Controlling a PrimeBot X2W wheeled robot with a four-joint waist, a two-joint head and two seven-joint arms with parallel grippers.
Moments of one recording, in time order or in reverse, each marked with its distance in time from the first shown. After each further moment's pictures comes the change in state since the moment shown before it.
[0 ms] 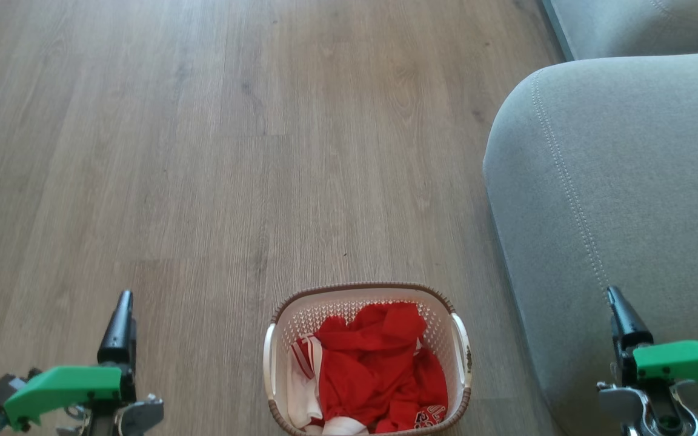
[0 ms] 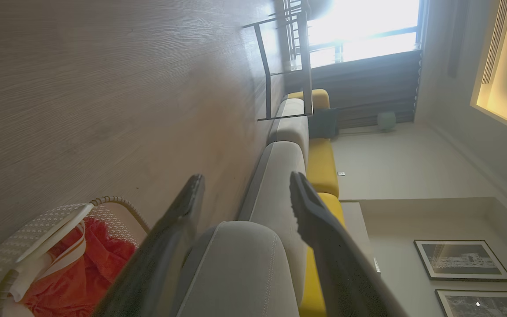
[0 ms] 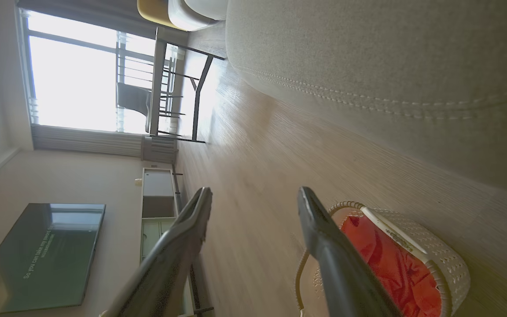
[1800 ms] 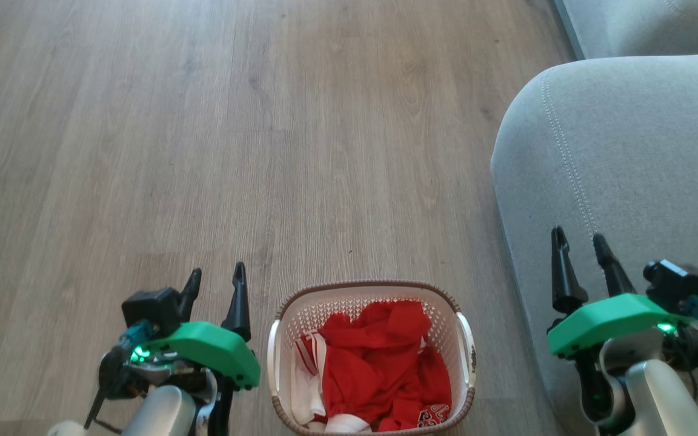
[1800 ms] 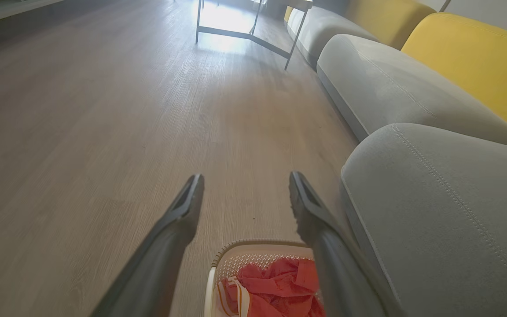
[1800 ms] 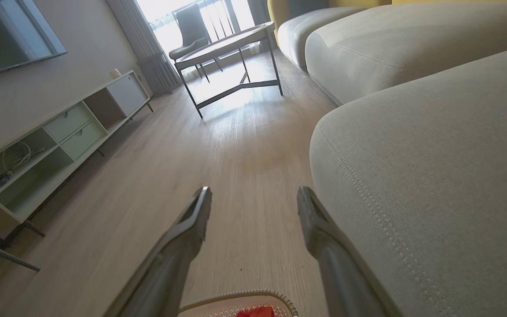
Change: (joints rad) left arm -0.102 0.092 -0.455 -0.089 0.940 0.277 -0.158; right arm -0.079 -0.034 0.212 -0.136 -0.907 0.000 -0.158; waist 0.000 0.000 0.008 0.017
